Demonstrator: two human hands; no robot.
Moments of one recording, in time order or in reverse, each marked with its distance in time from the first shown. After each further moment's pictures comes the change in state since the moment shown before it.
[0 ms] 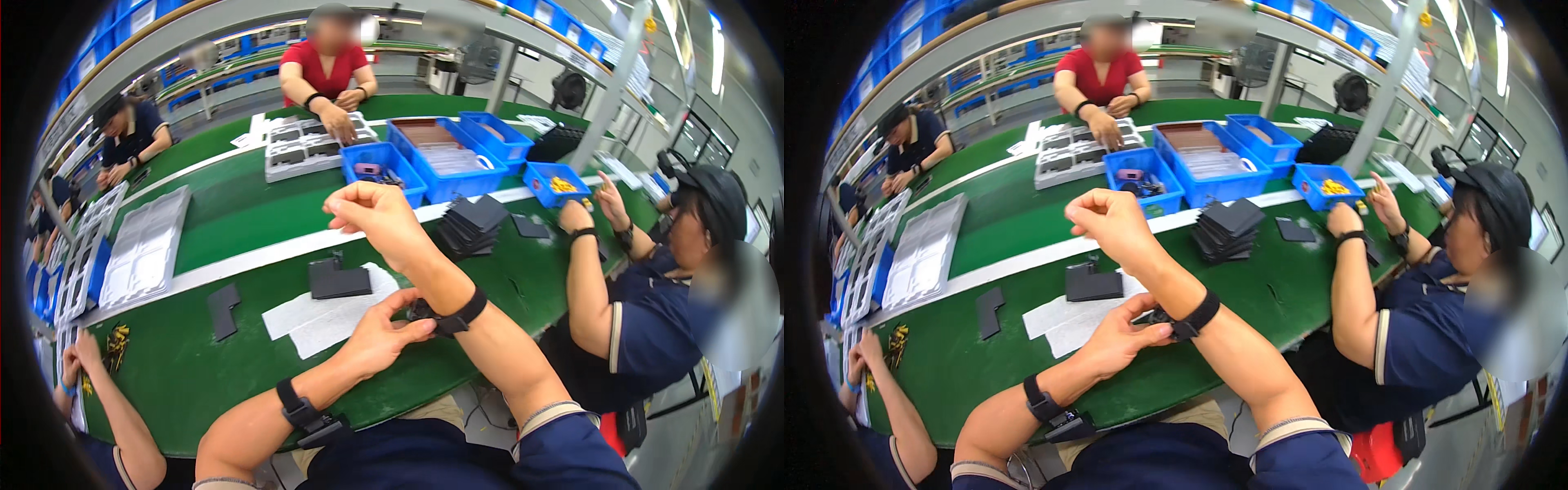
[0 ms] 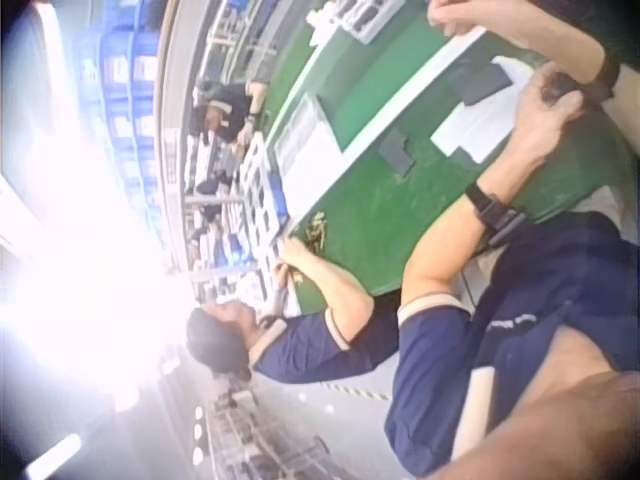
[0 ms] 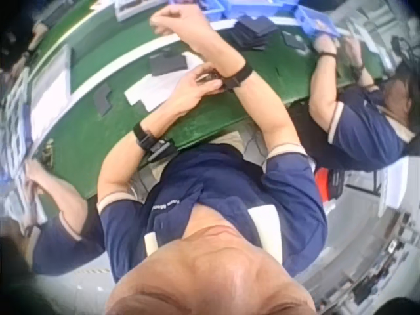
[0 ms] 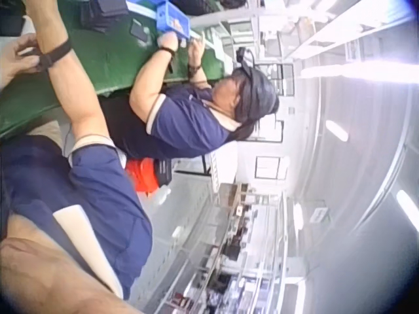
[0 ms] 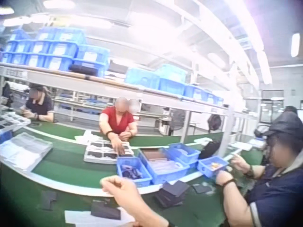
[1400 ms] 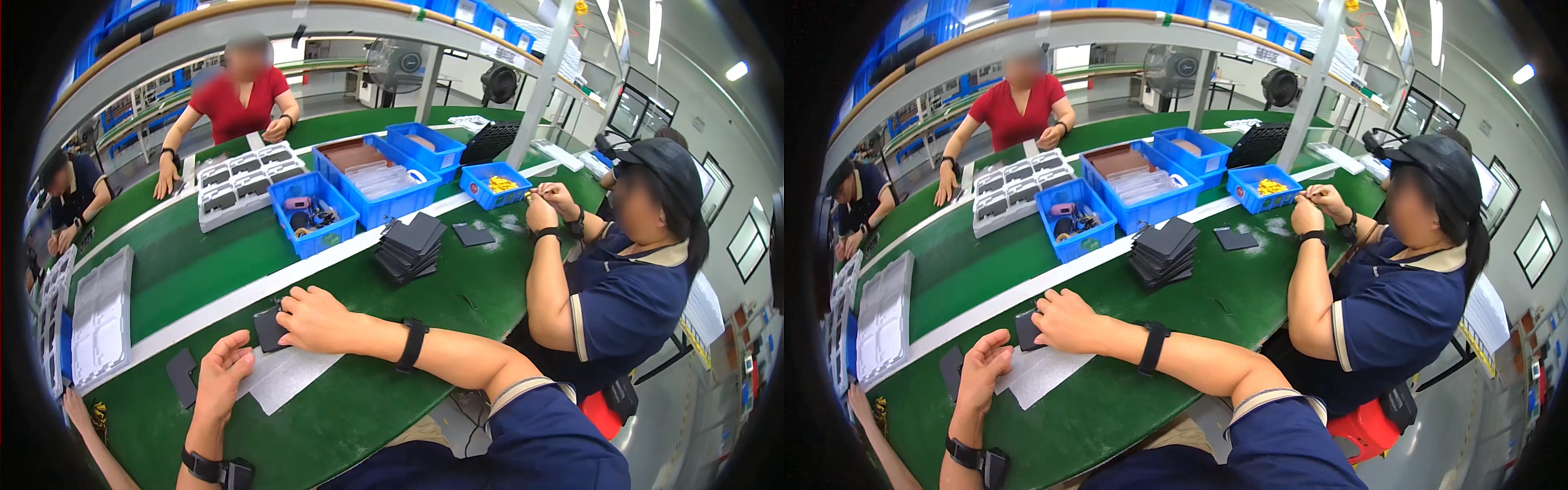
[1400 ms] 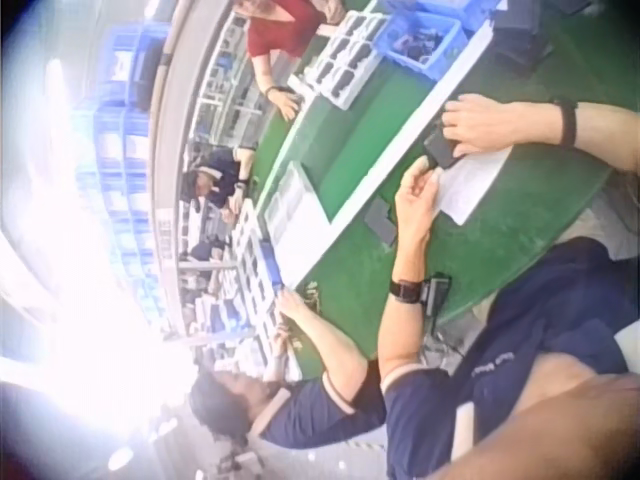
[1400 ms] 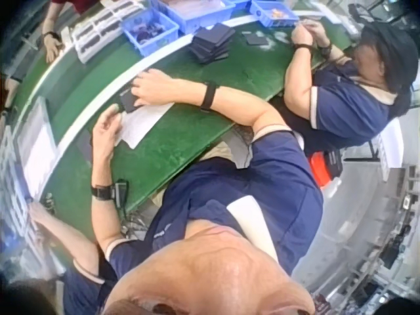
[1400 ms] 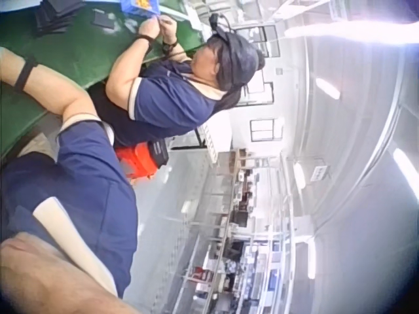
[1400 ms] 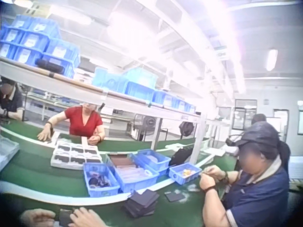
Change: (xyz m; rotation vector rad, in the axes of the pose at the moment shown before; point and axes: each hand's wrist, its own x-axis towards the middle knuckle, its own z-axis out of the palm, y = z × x) left_hand -0.059 0.035 -0.121 0.390 0.524 -0.037; right_hand -0.030 0.085 -0.001 -1.249 -0.267 -0.672
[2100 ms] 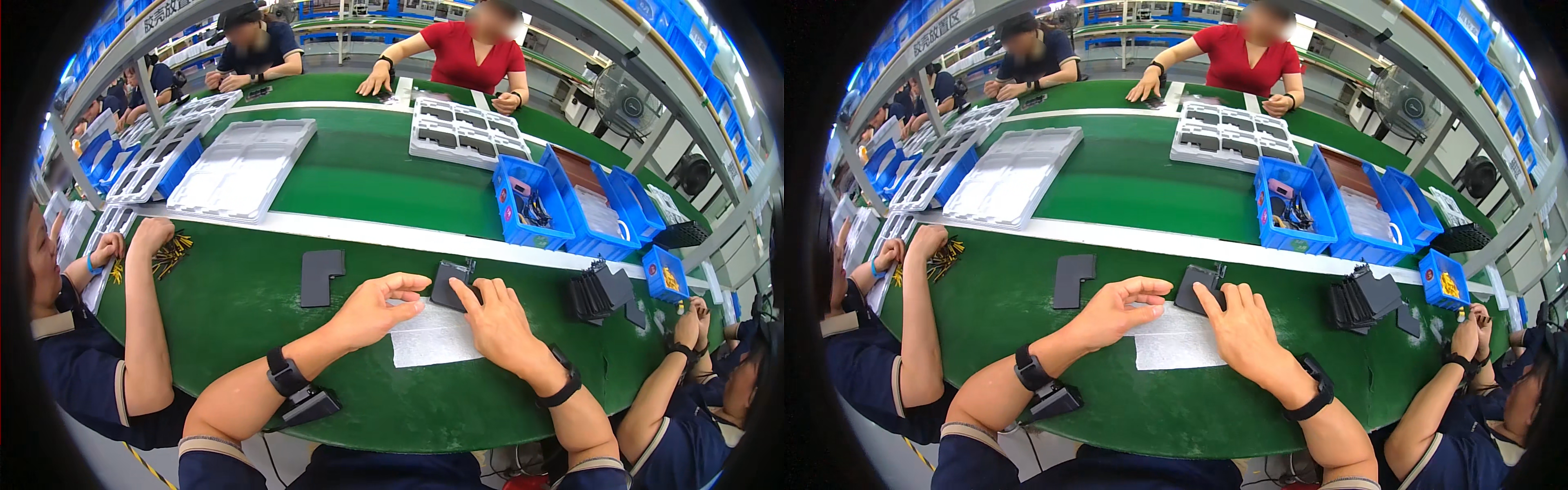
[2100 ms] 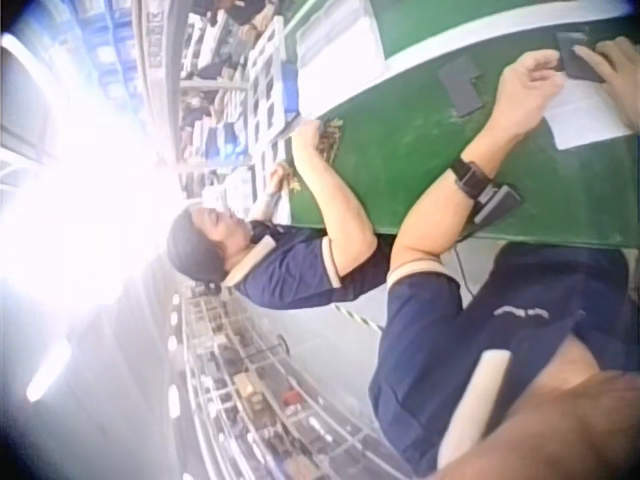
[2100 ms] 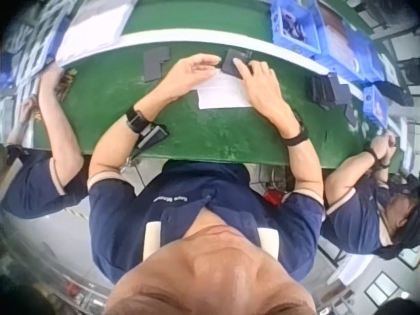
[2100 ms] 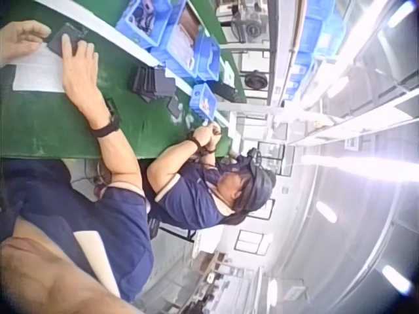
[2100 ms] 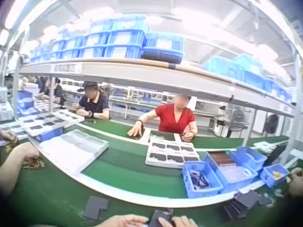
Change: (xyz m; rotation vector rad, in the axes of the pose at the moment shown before) left_hand -0.001 -0.003 -0.001 -0.017 -0.072 0.070; right_hand -0.009 -0.014 -0.016 0.015 -0.251 0.053
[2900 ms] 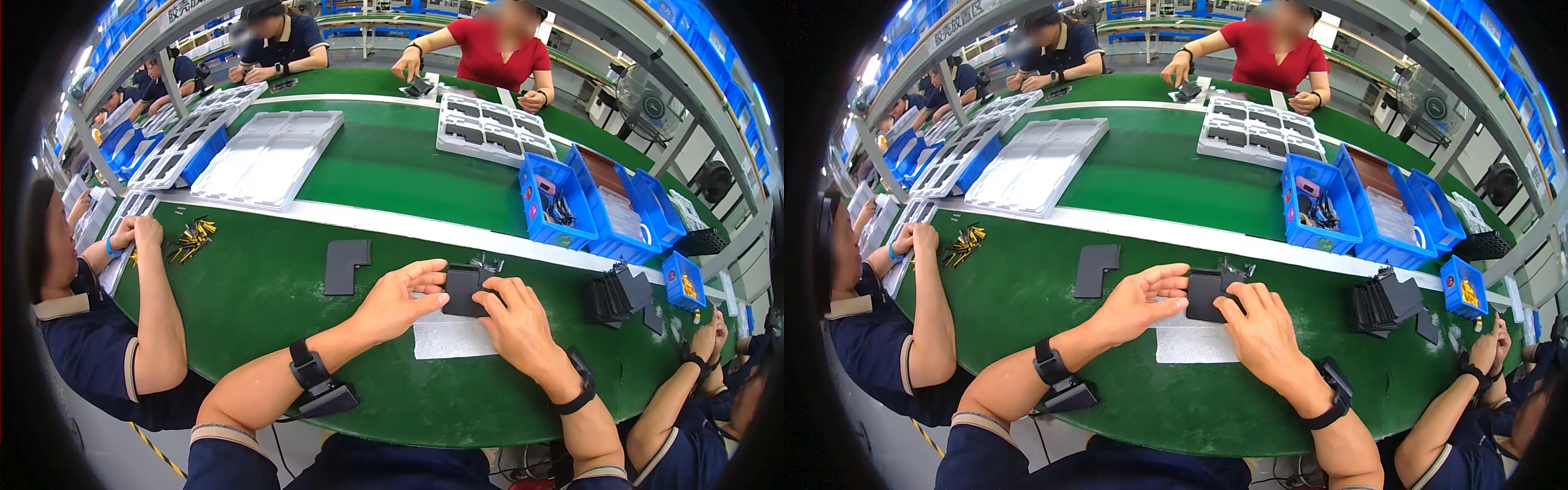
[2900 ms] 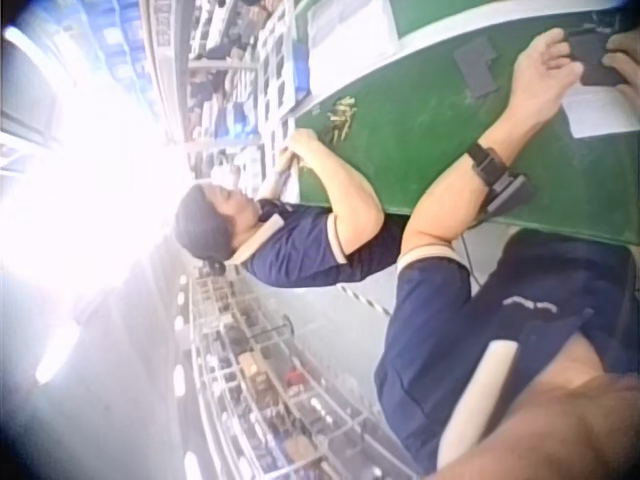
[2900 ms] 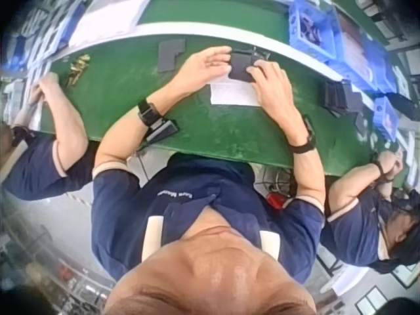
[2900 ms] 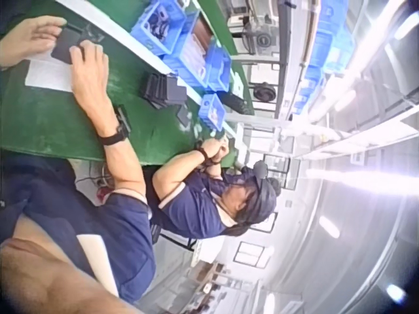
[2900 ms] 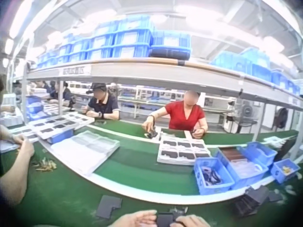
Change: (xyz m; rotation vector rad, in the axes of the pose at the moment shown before) left_hand -0.002 -0.008 0.007 -0.084 0.141 0.058; right_hand 0.003 -0.011 -0.013 0.149 0.131 -0.067
